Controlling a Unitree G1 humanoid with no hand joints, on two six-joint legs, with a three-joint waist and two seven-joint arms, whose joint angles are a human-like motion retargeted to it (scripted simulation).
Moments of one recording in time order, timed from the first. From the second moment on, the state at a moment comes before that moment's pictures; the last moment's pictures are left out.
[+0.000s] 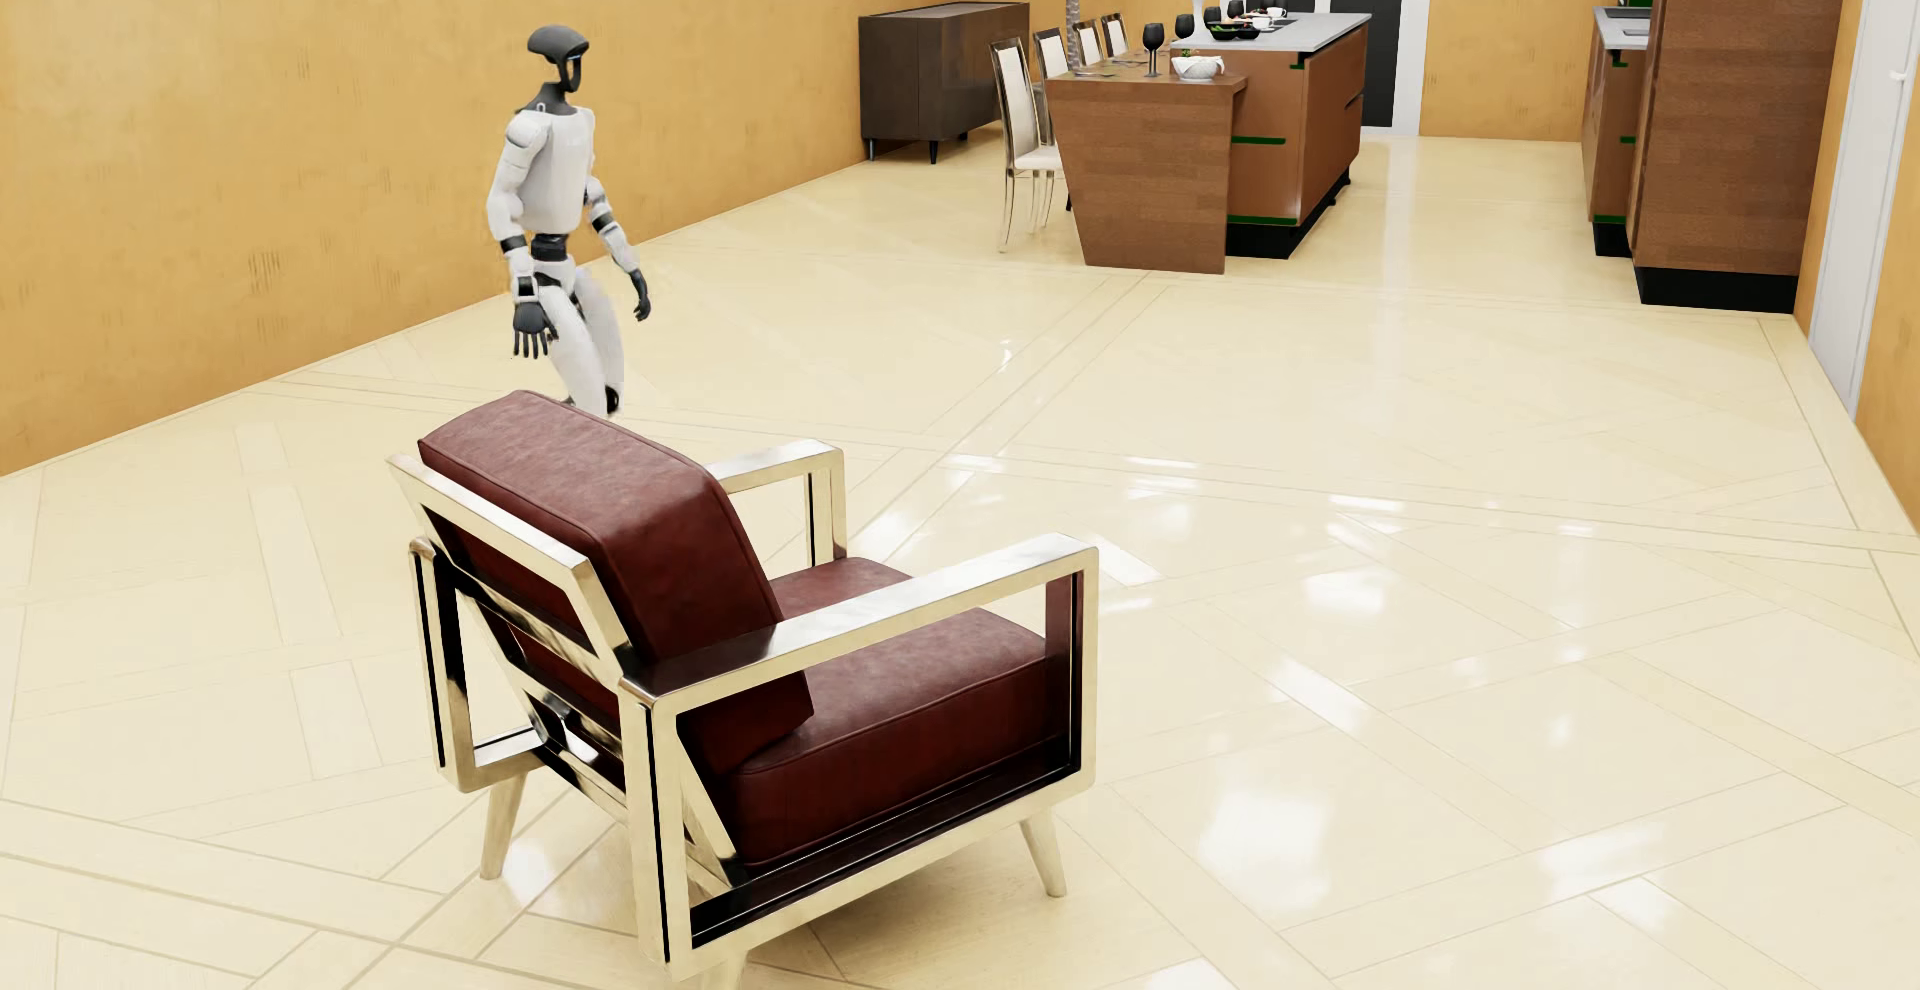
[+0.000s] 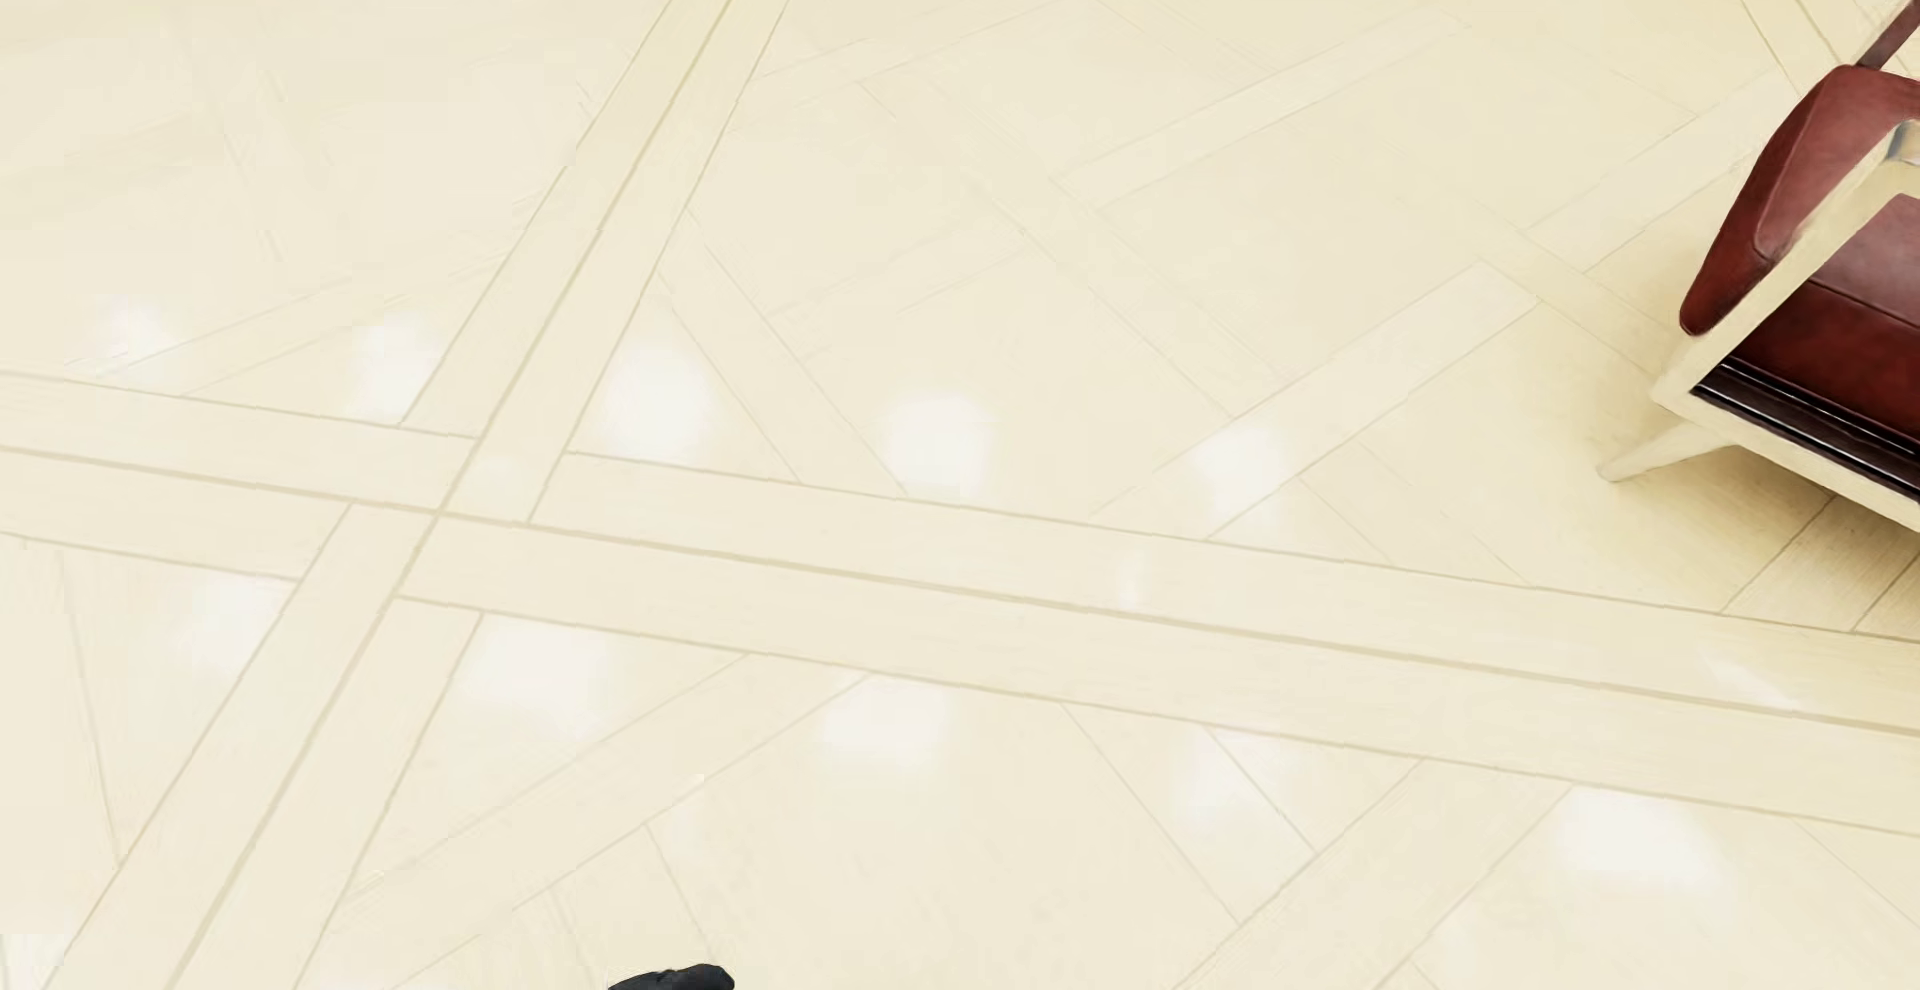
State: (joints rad) body -0.30 -0.40 -0.09 0.22 -0.04 -0.01 0.23 -0.35 0.01 1.20 0.49 -0.04 0.32 -0.04 -0.34 0.23 -0.04 -0.17 -0.11 -0.37 -0.14 0.87 0.74 0.66 -0.74 0.36 0.21 -0.09 0.06
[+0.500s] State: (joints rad) body -0.50 -0.31 -0.03 0.06 -0.19 -0.03 0.12 -0.01 0.04 0.55 1.06 0.18 0.28 -0.19 -0.15 0.19 -0.08 -0.04 -0.02 -0.25 -0.17 0.79 0.56 0.71 -0.64 0.40 0.17 -0.04 -0.14
